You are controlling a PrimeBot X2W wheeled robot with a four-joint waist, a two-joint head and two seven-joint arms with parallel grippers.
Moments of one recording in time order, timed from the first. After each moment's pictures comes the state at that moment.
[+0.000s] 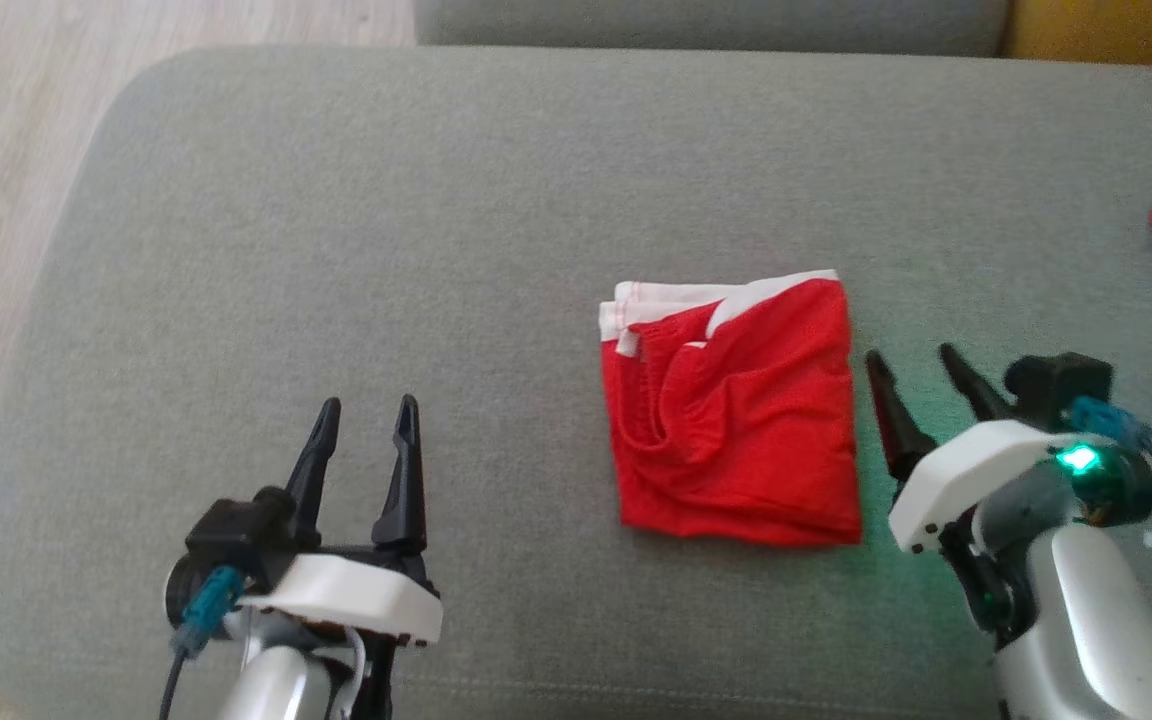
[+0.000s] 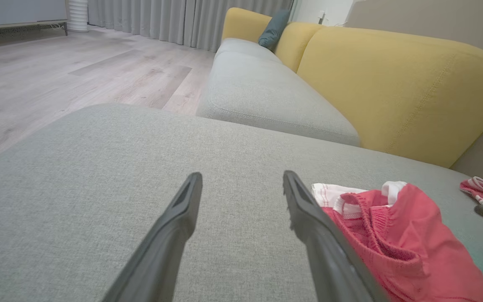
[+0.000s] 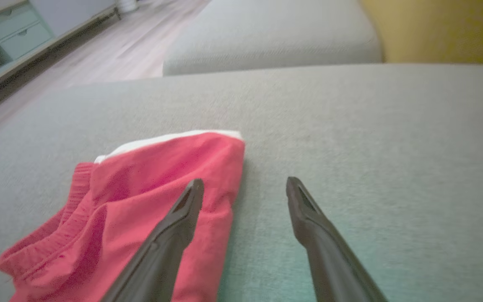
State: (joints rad) left arm -0.03 0.05 -0.29 0.12 -0.30 0.07 -0.25; right arm -0.21 -0.05 0.02 0.27 0.16 0.12 0.21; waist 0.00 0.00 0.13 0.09
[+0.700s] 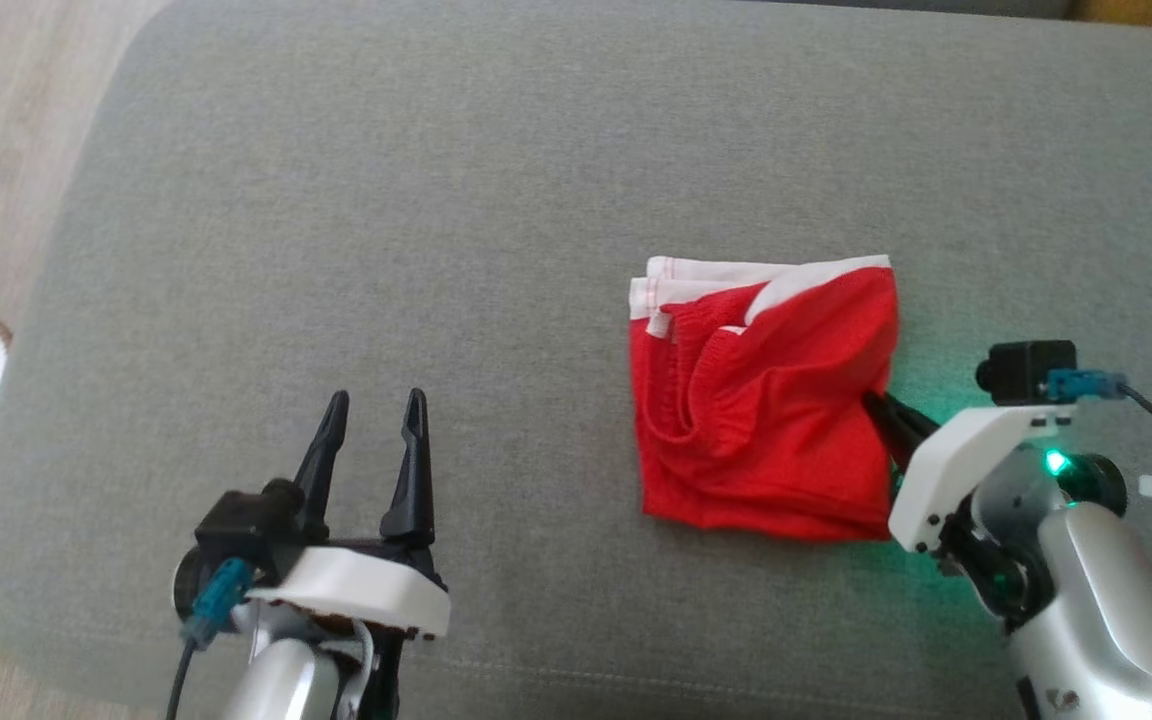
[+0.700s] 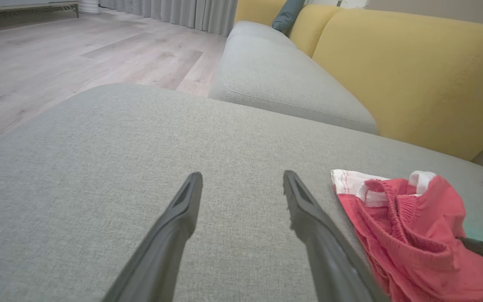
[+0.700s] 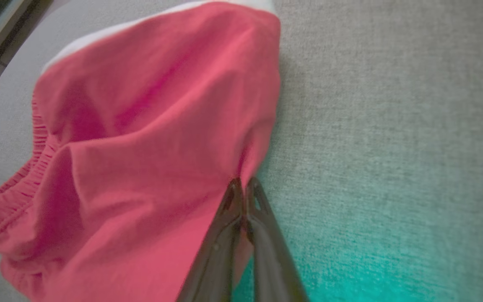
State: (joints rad) left arm -0.05 0.05 -0.31 0.13 -0.31 0.09 -0.25; right arm -0.27 -0.16 0.15 0.38 0.43 0.12 0.45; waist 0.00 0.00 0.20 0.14
